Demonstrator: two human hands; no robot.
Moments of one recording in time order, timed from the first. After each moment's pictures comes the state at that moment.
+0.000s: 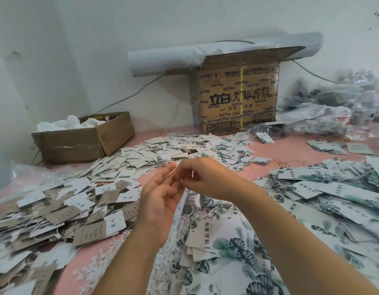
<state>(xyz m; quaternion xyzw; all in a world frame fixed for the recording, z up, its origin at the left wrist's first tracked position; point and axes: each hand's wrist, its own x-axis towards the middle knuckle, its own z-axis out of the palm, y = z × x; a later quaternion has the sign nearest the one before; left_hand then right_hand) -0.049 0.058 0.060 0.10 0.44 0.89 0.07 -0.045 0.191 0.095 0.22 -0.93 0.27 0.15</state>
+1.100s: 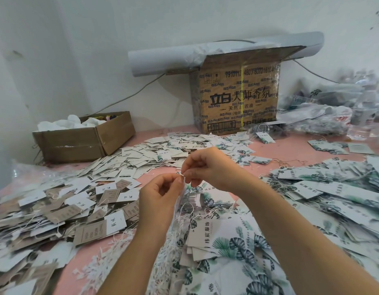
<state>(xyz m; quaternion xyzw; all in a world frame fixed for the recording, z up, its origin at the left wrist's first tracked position) -0.047 0.058 0.051 0.14 0.68 0.71 -0.13 -0.046 0.199 0.100 0.19 -0.85 0.49 0.09</state>
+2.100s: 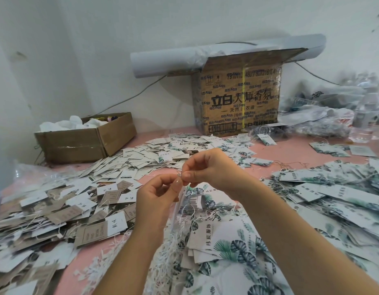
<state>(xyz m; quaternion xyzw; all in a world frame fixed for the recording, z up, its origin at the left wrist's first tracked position) -0.046 0.051 0.055 0.15 0.62 0.76 -0.08 -0.046 0.195 0.098 0.19 -0.77 0.60 0.07</state>
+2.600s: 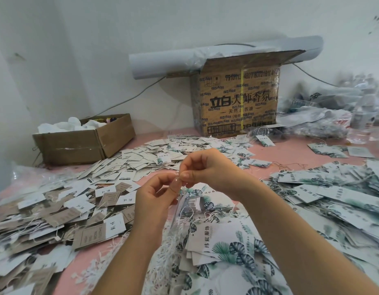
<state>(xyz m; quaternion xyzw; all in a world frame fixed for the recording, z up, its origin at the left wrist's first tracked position) -0.049 0.051 0.055 0.19 0.63 0.75 -0.06 -0.042 0.195 0.103 0.22 -0.77 0.60 0.06</state>
